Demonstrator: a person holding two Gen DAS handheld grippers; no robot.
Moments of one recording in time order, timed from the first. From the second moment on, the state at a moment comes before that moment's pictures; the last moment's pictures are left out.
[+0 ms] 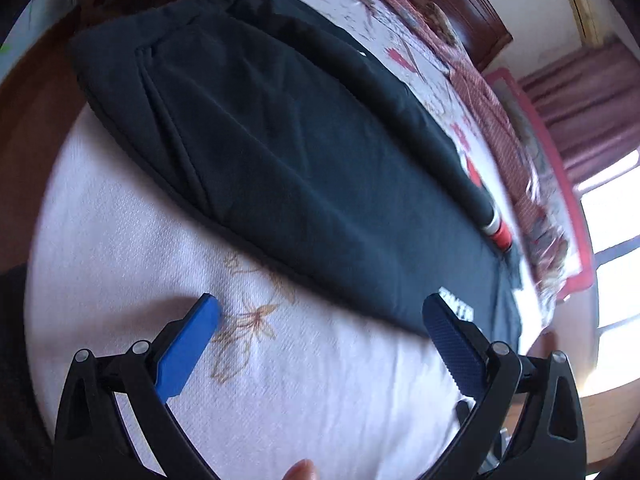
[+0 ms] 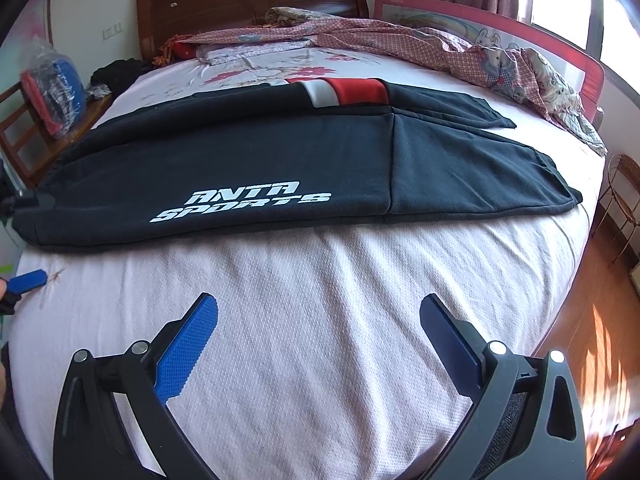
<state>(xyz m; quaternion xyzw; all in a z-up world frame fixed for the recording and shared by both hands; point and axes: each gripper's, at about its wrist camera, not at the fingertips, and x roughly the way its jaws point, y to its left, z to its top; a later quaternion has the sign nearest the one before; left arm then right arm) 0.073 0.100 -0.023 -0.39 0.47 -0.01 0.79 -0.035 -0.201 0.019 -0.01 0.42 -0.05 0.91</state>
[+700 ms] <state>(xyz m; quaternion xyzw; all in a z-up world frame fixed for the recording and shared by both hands) 0.095 0.161 -0.044 -0.56 0.39 -0.02 0.73 -0.034 -0.201 0.017 0.01 0.43 -0.04 0.90</state>
